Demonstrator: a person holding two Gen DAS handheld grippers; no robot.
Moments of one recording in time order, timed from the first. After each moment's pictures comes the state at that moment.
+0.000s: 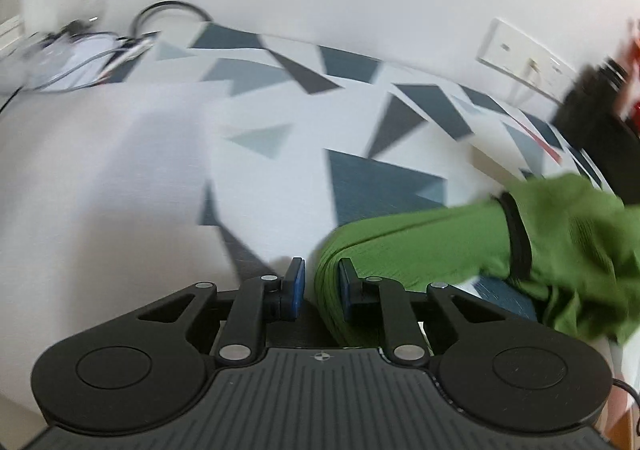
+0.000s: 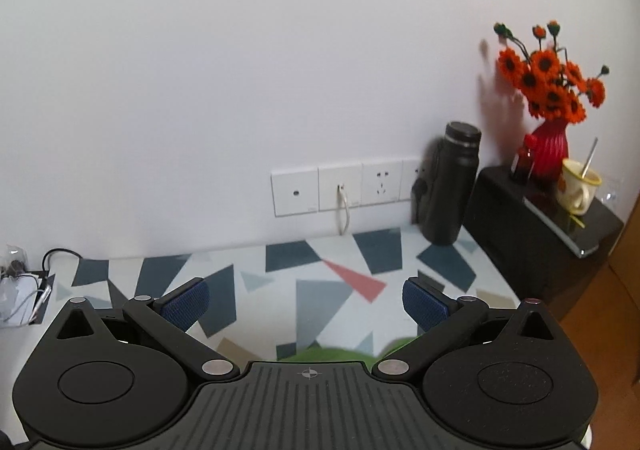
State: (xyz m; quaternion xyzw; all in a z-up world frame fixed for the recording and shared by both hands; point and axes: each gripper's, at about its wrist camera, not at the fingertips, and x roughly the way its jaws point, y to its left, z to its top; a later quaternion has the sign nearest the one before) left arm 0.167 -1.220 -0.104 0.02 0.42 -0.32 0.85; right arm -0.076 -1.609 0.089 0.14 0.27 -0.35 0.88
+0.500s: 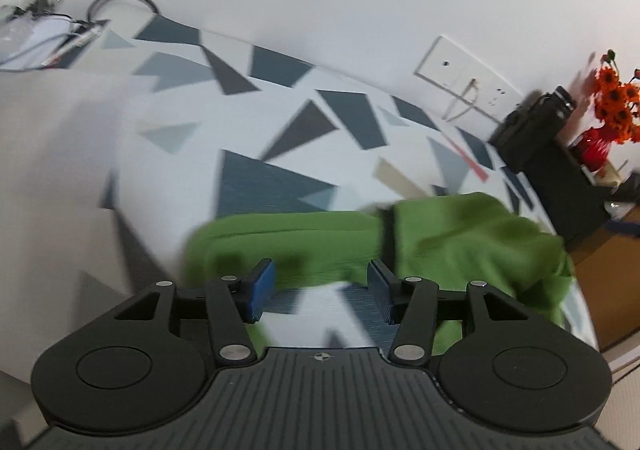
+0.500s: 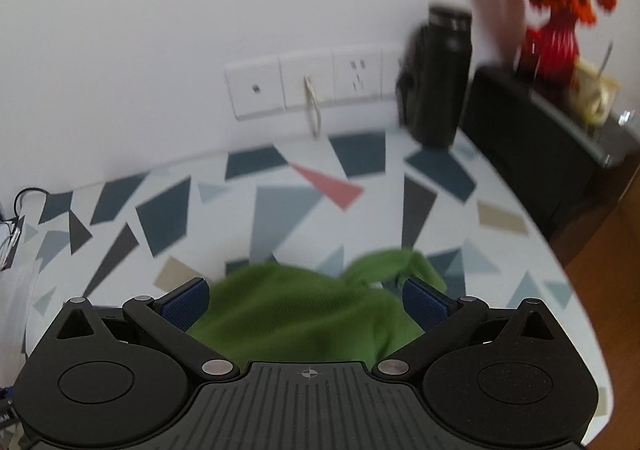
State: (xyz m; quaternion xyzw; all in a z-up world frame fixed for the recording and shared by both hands) left arm 0.123 -1.268 -0.069 -0.04 0.45 -0.38 0.81; right arm -0.109 -1.676 -0.028 0.21 0.36 -0.33 0.85
